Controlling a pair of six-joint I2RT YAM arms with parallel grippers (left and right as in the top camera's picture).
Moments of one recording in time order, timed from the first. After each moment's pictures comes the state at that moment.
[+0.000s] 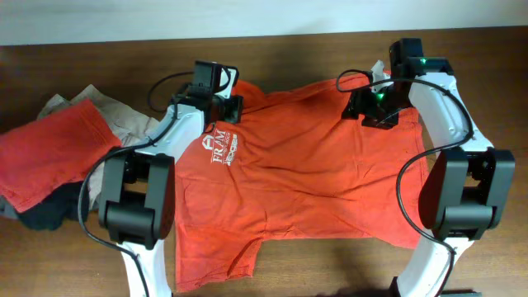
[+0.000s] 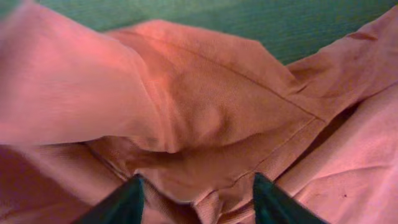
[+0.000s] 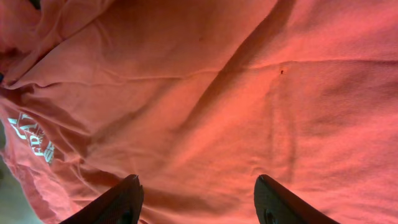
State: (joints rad) left arm -0.25 2.14 1.51 -0.32 0.14 -0.03; right arm -0.05 2.05 1.71 -1.07 -0.41 0.15
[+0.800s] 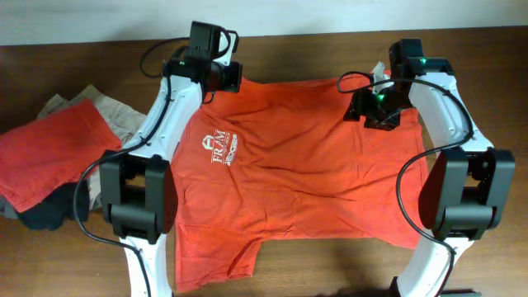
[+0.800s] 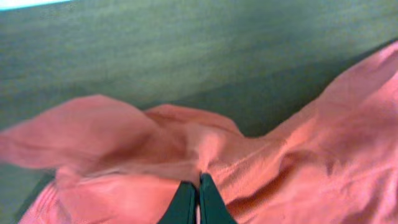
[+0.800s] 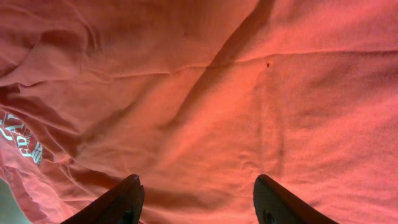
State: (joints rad) left arm -0.25 2.18 1.91 -0.65 0.14 -0.04; right arm -0.05 2.05 1.71 -1.09 -0.37 0.15
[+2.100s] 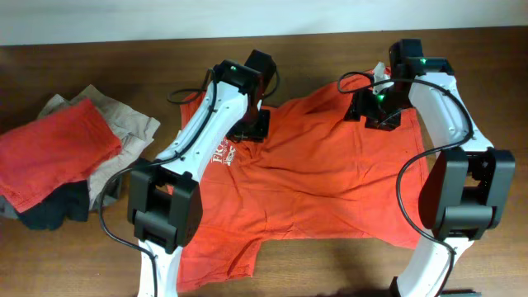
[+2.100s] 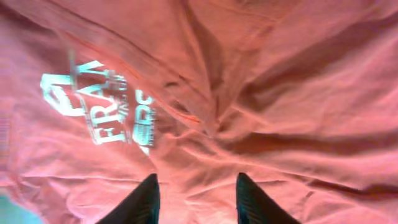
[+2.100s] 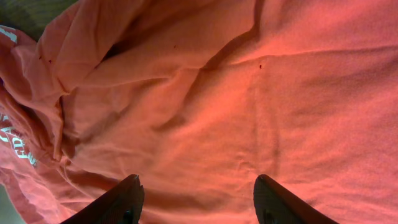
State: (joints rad) left arm -0.48 2.18 2.00 -1.33 -0.02 -0.33; right arm -0.05 2.05 1.71 -1.09 -0.36 0.15
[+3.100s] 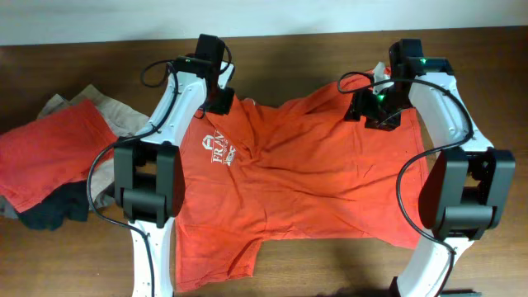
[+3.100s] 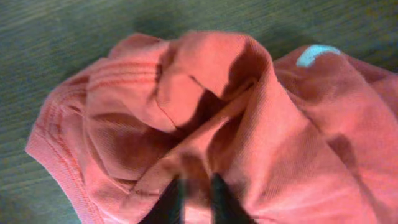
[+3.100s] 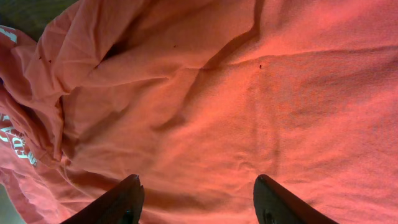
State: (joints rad) left arm -0.24 2.33 2.00 -0.95 -0.01 0.08; right arm -0.05 2.05 1.71 -1.09 -0.36 0.15
